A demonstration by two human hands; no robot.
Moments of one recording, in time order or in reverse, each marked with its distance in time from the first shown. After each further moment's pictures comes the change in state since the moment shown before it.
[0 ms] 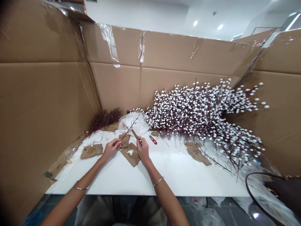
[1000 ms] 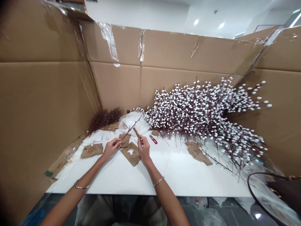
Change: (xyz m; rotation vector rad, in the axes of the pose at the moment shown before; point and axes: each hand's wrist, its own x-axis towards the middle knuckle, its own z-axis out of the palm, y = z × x) left_hand 0.001 -0.005 -0.001 0.035 -0.037 -0.006; right_hand 0.001 -0.001 -0.001 0.011 0.086 -0.049
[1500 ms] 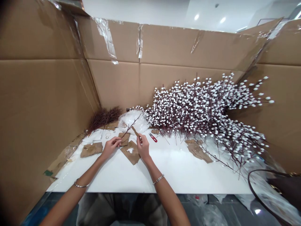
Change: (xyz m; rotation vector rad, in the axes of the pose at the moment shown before) left_hand -0.001 0.001 -0.001 0.012 0.001 -0.002; right_hand 0.000 0.002 0.001 -0.001 -0.028 0.003
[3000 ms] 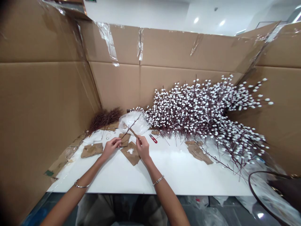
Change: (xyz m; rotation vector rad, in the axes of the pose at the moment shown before) left_hand 0.001 -0.001 -0.002 0.003 0.010 0.015; right_hand -0.002 0.004 0.002 -0.009 0.003 -0.058
